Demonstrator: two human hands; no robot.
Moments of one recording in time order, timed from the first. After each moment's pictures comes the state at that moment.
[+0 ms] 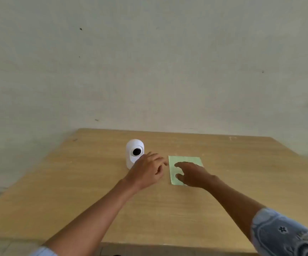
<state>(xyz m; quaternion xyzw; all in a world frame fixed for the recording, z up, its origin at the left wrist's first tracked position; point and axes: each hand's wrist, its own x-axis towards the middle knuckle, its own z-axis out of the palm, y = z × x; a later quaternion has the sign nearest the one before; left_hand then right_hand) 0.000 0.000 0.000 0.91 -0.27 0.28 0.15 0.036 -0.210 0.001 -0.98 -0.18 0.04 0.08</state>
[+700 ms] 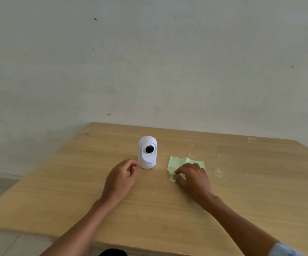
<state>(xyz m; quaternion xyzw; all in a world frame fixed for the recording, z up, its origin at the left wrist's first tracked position) -0.030 0.086 -0.047 0.89 0.01 0.28 0.37 0.026 -0.167 -0.036 -0.97 -0.18 -0.13 0.15</state>
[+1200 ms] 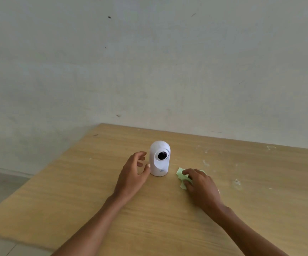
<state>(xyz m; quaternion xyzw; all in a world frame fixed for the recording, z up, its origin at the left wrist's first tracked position) 0.008 0.099 -0.045 0.85 0.02 0.26 0.45 0.040 -0.138 -0.038 -0.96 -0.18 -0.11 0.20</state>
